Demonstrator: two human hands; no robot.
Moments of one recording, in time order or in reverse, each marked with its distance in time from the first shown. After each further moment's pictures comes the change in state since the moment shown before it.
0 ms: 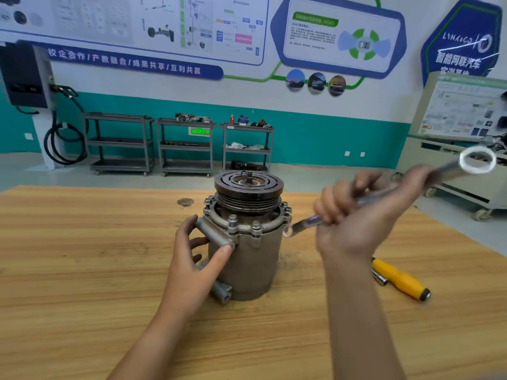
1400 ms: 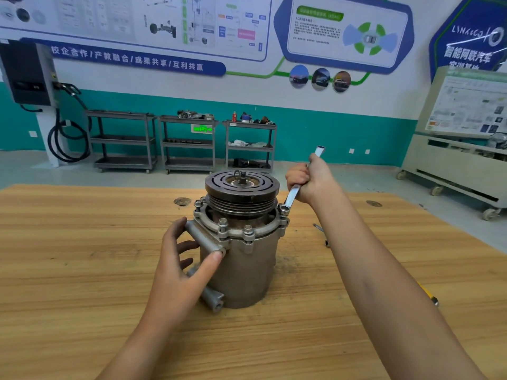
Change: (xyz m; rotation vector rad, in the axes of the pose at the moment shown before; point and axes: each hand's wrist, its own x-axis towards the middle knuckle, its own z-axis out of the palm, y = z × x) left_hand 0.002 0.001 -0.002 0.072 0.003 0.012; right_hand 0.123 0.067 -0.017 0.082 0.232 0.954
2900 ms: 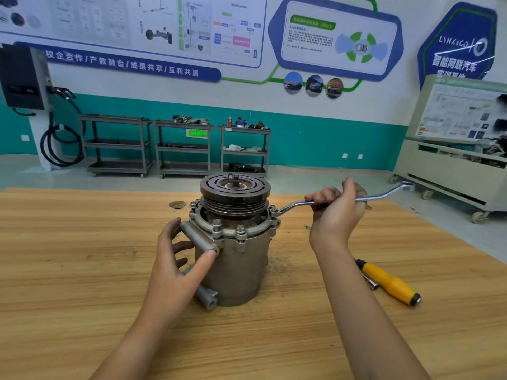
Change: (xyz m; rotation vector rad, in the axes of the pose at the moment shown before) left_hand 0.000 0.001 0.001 -0.015 -0.003 -0.009; right_hand -0.060 0.033 -0.043 -0.036 0.075 -0.893
